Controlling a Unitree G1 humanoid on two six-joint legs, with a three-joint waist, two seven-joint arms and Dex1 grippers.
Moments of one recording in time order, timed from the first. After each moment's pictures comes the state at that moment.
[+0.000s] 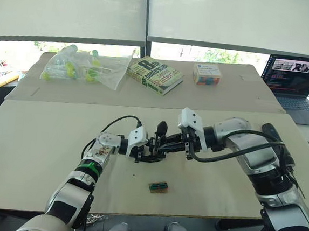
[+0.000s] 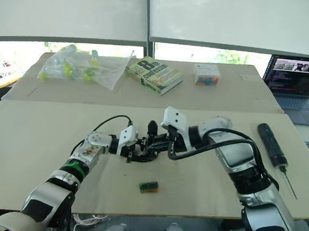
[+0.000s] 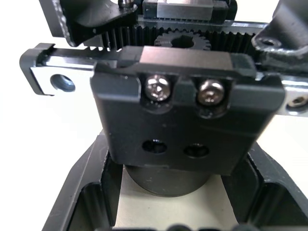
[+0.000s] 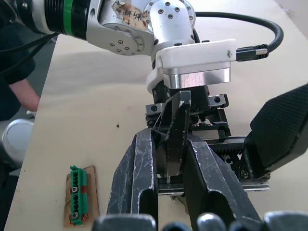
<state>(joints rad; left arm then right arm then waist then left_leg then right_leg) -0.75 0.26 -0.18 0.88 -0.08 -0.28 -1.27 -0.78 -0.63 0.36 -0.08 0.31 0.61 1.22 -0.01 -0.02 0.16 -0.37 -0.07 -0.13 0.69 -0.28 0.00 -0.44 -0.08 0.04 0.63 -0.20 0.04</state>
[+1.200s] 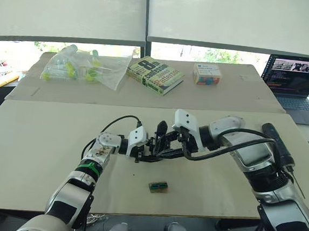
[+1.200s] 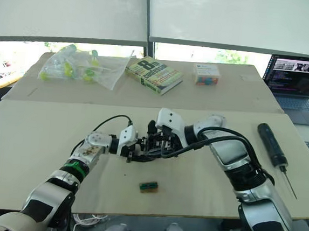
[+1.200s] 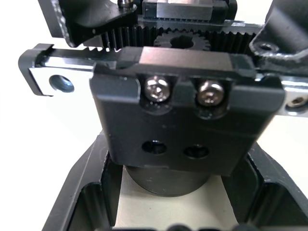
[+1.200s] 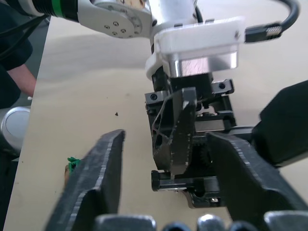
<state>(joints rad) -0.75 0.26 -0.18 0.88 -0.08 -0.29 -1.26 -0.81 -0.64 0.37 -0.13 0.27 0.70 1.23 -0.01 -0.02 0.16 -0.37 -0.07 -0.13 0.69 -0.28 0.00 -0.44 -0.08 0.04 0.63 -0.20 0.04</state>
